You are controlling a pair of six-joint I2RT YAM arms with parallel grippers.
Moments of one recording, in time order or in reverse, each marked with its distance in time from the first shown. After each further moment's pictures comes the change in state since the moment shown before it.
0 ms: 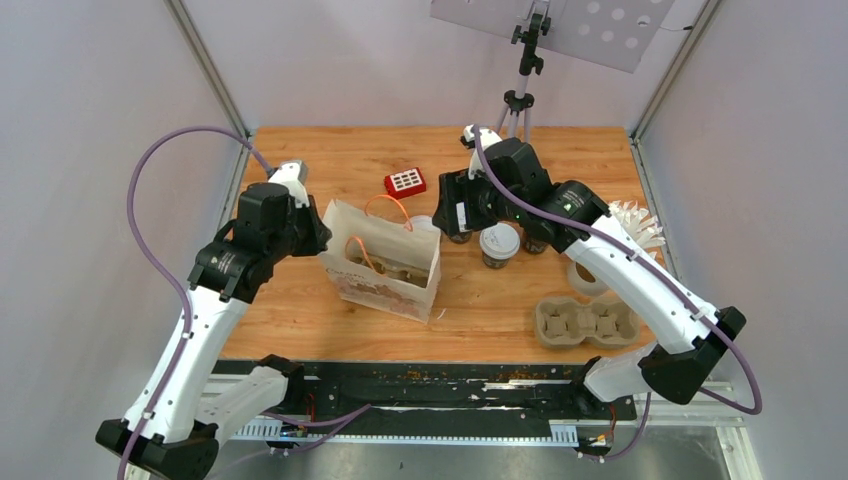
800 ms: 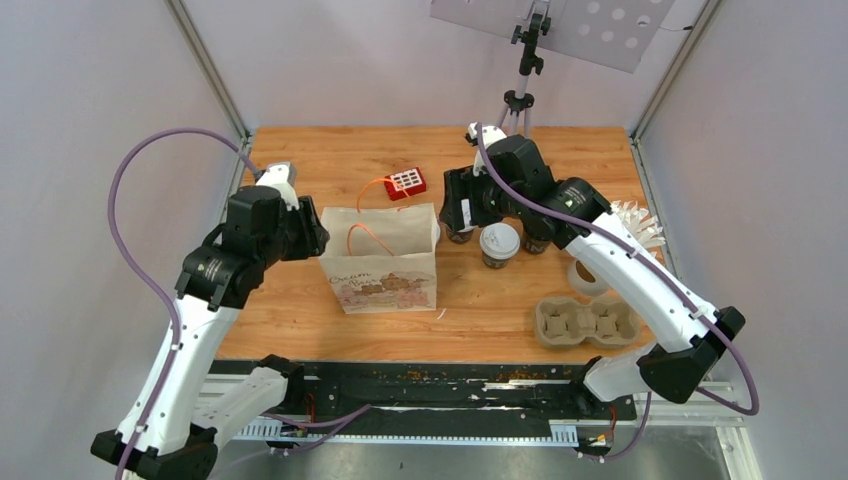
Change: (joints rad) left arm 0.000 -0.064 0.011 -0.061 -0.059 -0.008; right arm -0.044 0.018 0.008 -0.005 -0.002 -0.034
